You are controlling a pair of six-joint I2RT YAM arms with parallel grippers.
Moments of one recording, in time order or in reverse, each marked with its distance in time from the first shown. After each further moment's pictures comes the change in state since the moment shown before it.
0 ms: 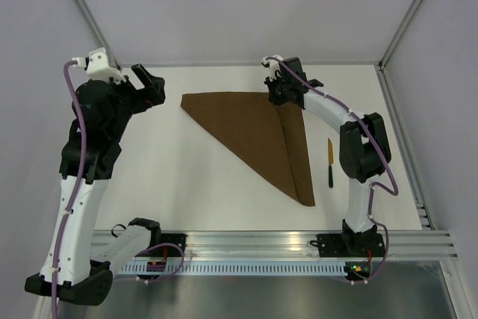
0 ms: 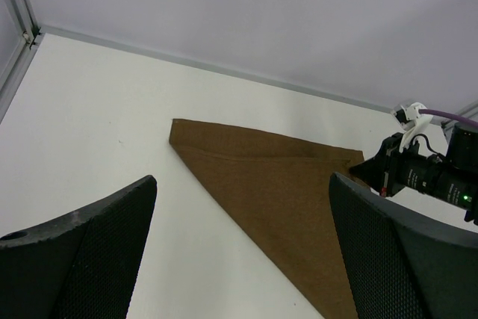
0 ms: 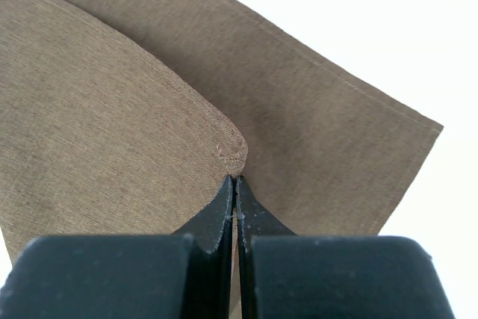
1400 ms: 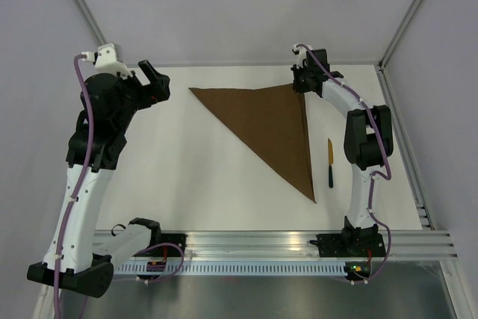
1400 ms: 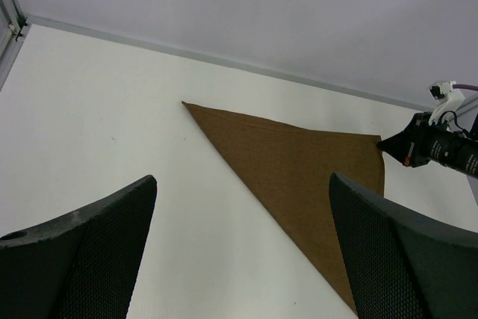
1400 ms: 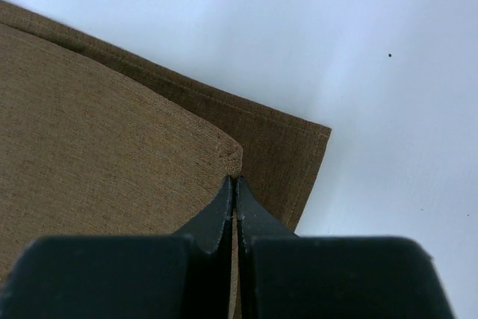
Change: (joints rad) left arm 0.000 0.057 0.000 0.019 0.018 0.000; right arm -0.203 0.130 0.121 0.026 0.001 0.043
